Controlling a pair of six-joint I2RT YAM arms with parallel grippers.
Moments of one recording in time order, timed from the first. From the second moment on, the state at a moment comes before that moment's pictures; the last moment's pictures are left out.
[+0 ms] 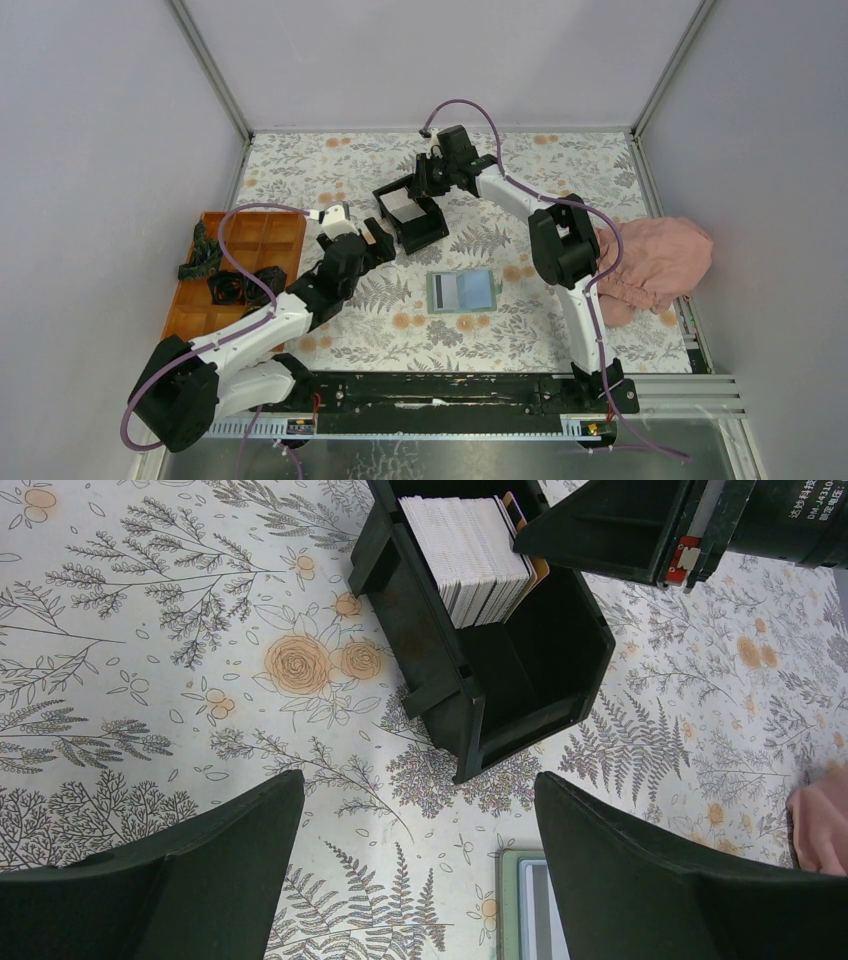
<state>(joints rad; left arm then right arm) -0.63 1.09 0.51 0.13 -0.47 -0.69 0.55 2.28 1.88 -0.31 -0.39 0.37</state>
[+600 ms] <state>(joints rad) -0.63 1.09 0.51 0.13 -0.46 -0.69 0.54 2.27 1.85 -0.30 -0.39 0.38</state>
